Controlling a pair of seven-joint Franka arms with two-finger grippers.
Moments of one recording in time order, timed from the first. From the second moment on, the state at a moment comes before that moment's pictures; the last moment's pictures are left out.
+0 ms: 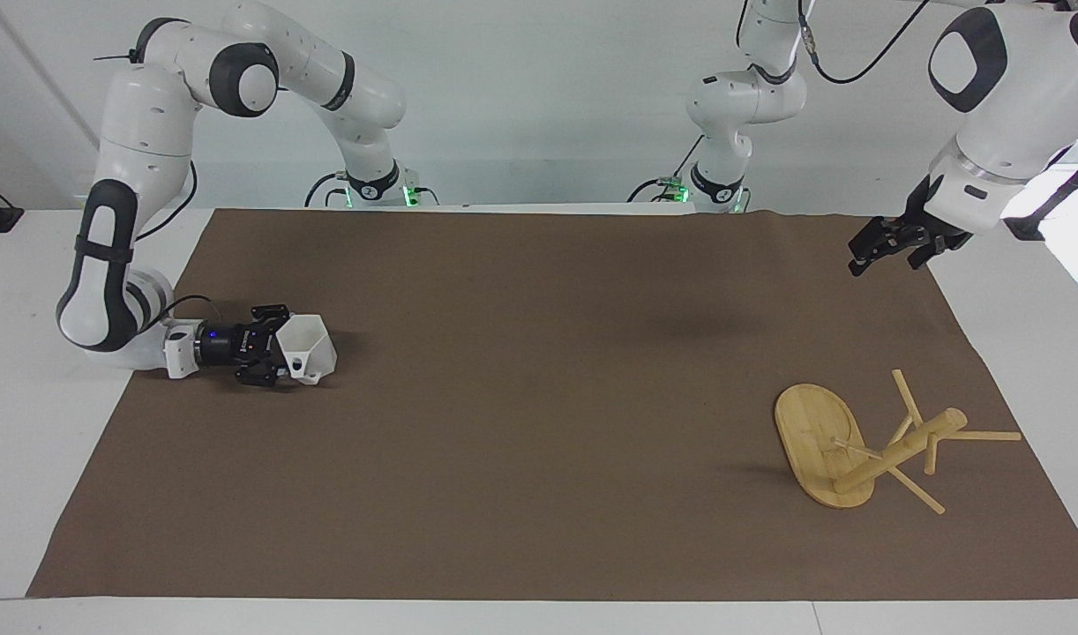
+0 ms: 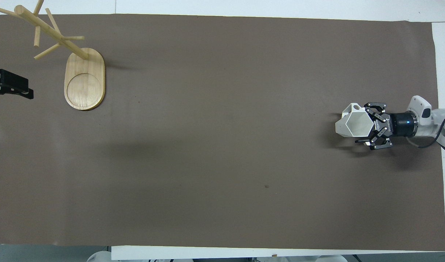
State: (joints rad) left arm 0.00 0.03 -0.08 -1.59 -0.01 1.55 -0.08; right arm -0.47 0.68 -0.08 -1.81 1.08 1.28 -2.51
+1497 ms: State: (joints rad) left arm -0.01 0.03 -0.08 -1.62 -0.01 1.55 -0.09; right arm -0.43 0.66 -0.08 -1.83 1.08 1.34 -2.47
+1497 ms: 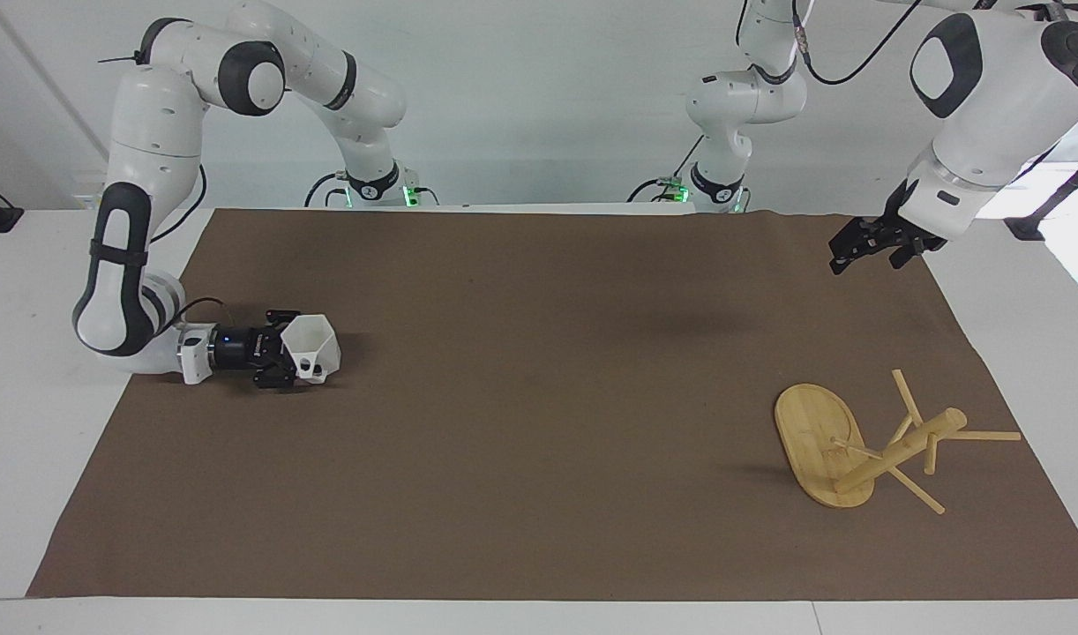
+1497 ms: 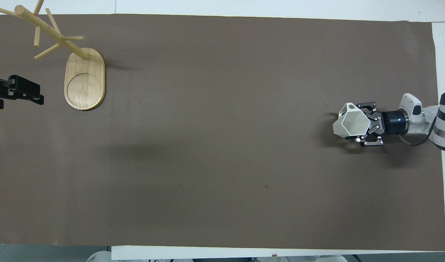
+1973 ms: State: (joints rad) left arm -0.05 -0.01 -0.09 -1.71 -0.01 1.62 -0.14; right arm -0.39 0.61 -0.08 -1.83 1.10 1.39 -2.42
